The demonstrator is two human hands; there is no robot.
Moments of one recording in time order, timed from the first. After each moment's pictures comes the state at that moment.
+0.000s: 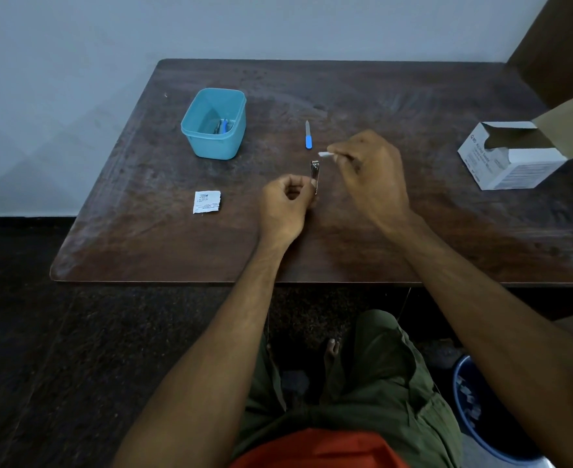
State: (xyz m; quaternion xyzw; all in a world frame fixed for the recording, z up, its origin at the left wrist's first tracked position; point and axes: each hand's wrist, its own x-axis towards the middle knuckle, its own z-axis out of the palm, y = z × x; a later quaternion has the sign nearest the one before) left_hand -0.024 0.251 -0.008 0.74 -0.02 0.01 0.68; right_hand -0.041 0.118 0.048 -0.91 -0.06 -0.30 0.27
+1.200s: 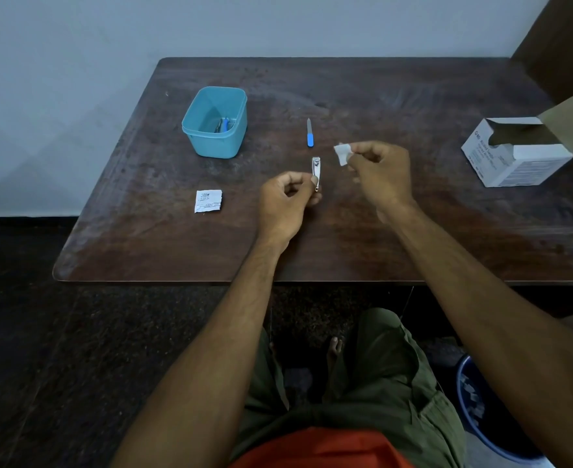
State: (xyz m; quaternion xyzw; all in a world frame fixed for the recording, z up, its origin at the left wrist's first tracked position) left_hand -0.023 0.253 -0.004 0.69 -0.02 -0.02 0.72; right_hand -0.032 0.115 0.036 -0.77 0.15 -0.19 0.59
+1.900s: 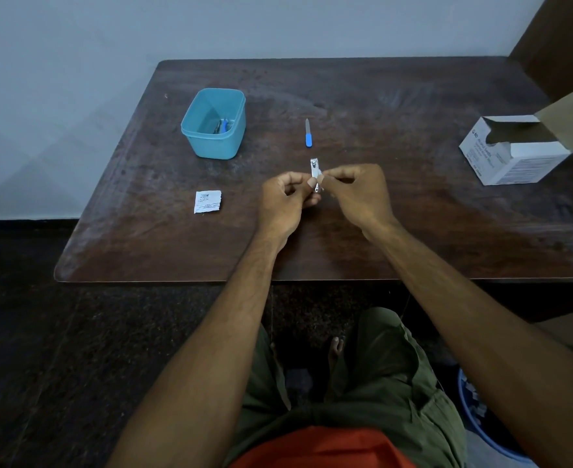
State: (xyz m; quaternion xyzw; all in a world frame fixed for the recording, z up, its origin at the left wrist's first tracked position) left_hand -0.022 0.256 -0.001 0.70 -0.02 -0.06 0.71; right_hand -0.042 0.131 0.015 -0.81 0.11 -0.14 0.56
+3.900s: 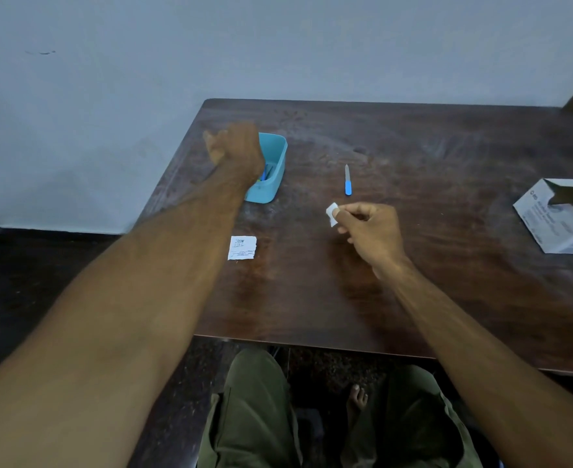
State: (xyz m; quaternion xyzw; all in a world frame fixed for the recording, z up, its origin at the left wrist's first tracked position) left_hand 0.134 0.339 0.088 1.00 0.01 0.06 -0.02; right_hand 0.006 0.162 0.019 -0.77 0.13 -0.10 0.61
